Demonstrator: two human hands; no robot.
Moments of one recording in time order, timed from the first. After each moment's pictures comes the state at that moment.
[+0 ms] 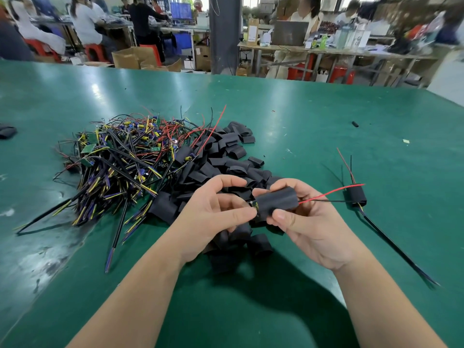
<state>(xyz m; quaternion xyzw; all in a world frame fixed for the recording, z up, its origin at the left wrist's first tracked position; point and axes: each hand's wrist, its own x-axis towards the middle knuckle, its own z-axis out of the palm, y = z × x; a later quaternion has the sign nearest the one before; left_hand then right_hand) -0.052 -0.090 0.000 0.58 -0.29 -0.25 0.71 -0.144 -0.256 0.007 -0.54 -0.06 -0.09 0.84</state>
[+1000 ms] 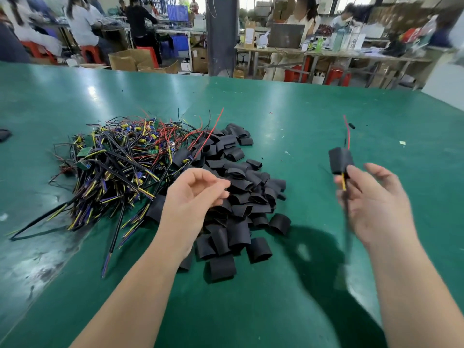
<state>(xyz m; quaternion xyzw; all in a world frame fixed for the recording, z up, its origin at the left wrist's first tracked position) -0.042 -0.089 -0.001 0.58 -0.21 -0.08 0.79 -0.150 -0.322 0.021 -0.44 0.23 -0.40 0.77</state>
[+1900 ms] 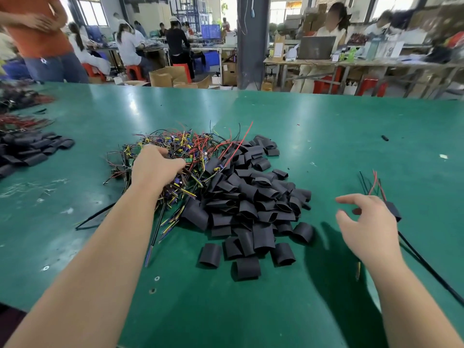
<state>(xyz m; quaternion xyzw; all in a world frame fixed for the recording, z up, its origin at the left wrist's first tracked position) 0.069 -0.020 0.042 0.90 0.05 0.11 0.42 -0.145 -0.305 -0.007 -0.87 0.29 -0.28 0.28</state>
